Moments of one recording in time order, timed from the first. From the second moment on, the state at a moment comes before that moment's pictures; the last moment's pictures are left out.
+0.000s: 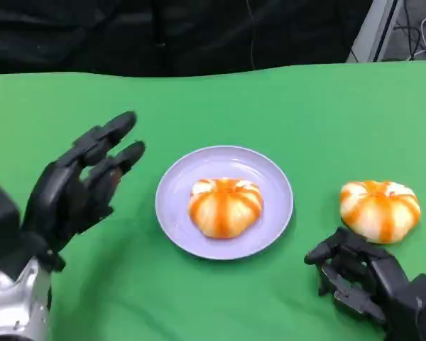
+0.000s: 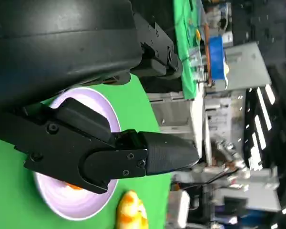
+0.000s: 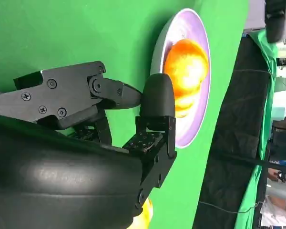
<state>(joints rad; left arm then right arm) -0.38 0.12 0.14 0.78 -0.36 -0.49 -0.63 -0.23 -0.01 -0.02 1.02 -0.02 -0.84 0.20</state>
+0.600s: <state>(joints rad) -0.11 0.10 0.28 0.63 -0.49 -0.44 -0.76 -0.23 -0.02 -0.03 1.02 -0.02 -0.84 0.20</state>
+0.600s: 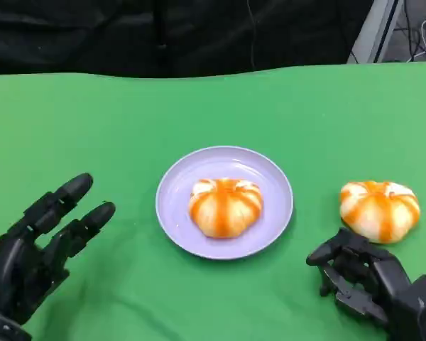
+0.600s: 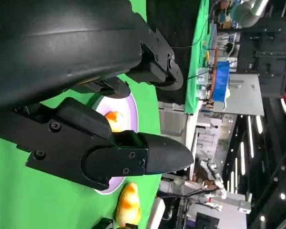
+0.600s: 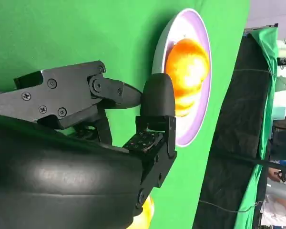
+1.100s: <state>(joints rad) -0.04 0.08 0.32 0.66 -0.51 -0.45 -0.76 -0.22 -0.02 -0.03 1.01 -0.02 -0.83 0.22</state>
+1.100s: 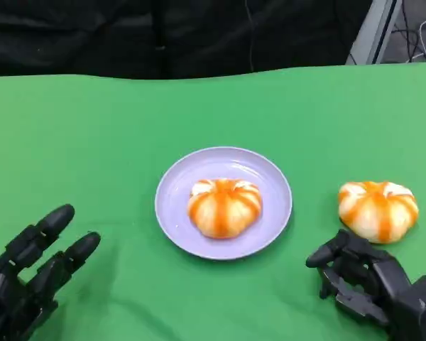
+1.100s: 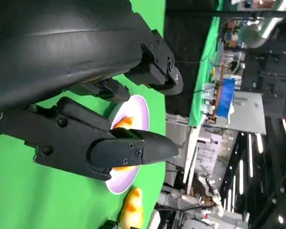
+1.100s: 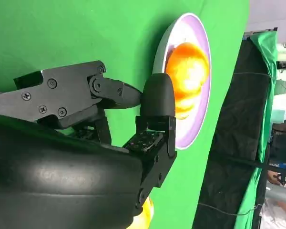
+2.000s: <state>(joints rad) -0.13 0.07 0.36 0.84 -0.39 -0.59 -0.58 -0.22 -0.02 -0.03 1.01 -0.02 -0.82 0.23</state>
